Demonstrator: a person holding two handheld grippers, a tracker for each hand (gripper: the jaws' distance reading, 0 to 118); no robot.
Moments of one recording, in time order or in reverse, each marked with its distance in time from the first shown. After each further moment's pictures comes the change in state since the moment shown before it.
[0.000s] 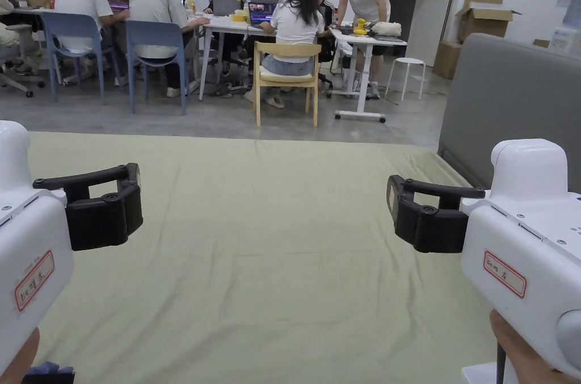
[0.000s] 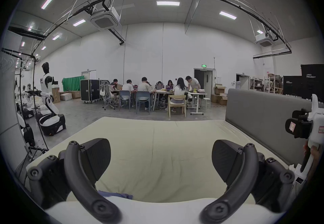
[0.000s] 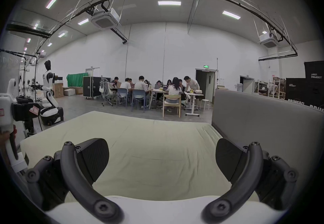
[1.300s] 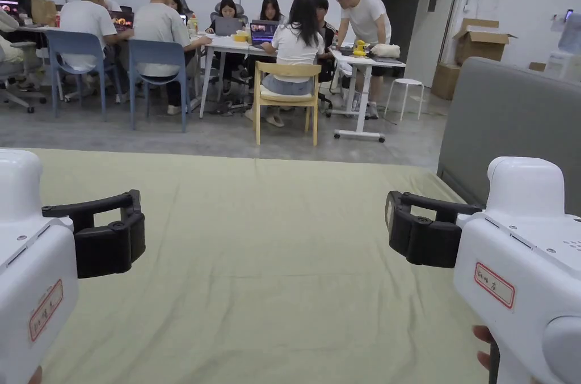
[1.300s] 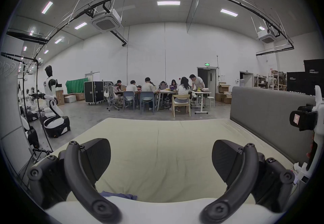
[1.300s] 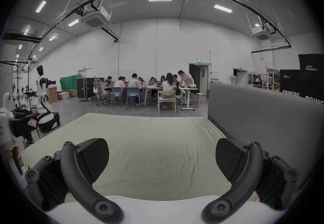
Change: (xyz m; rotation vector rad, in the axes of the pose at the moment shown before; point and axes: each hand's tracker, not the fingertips) left arm 0.002 -0.001 -0.005 -0.006 0.037 -0.026; right arm -0.012 0.015 -0.003 -0.049 -0.068 -0.066
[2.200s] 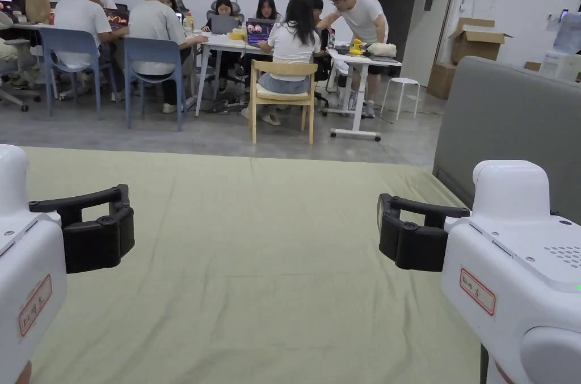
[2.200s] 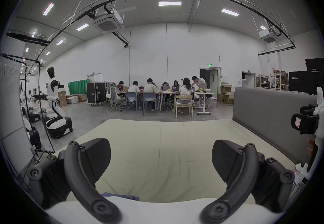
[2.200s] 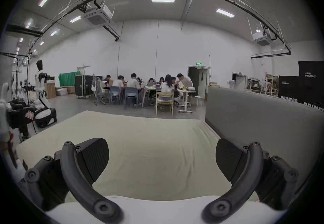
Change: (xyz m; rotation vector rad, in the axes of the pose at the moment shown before) left arm 0.000 0.001 -0.003 0.012 0.025 -0.004; right arm -0.004 -0.007 -0.002 0.025 -0.015 0.052
